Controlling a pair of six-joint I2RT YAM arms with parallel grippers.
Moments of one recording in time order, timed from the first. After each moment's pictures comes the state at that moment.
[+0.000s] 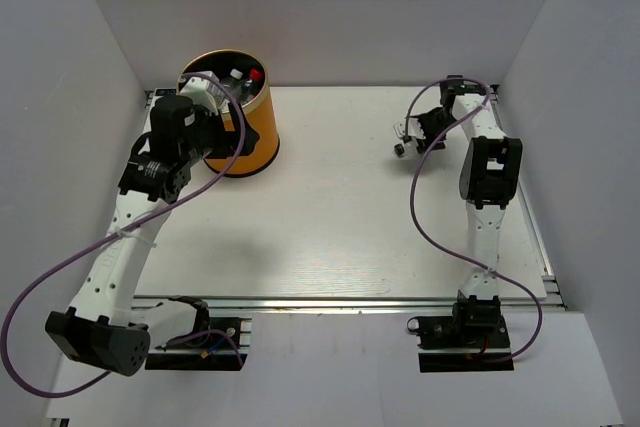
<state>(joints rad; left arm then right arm) -0.25 1.15 1.32 -0.59 0.13 -0.27 0.02 2.46 2.18 -1.11 -0.50 -1.97</state>
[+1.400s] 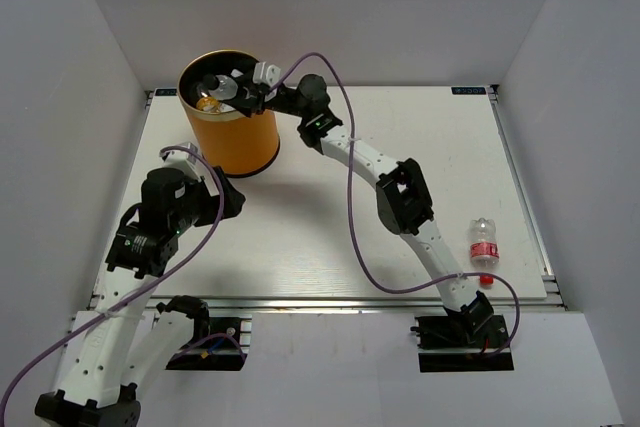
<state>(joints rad) -0.25 0.72 0.92 -0.76 0.04 -0.45 0.73 2.54 2.36 0.66 -0.76 -0.18</state>
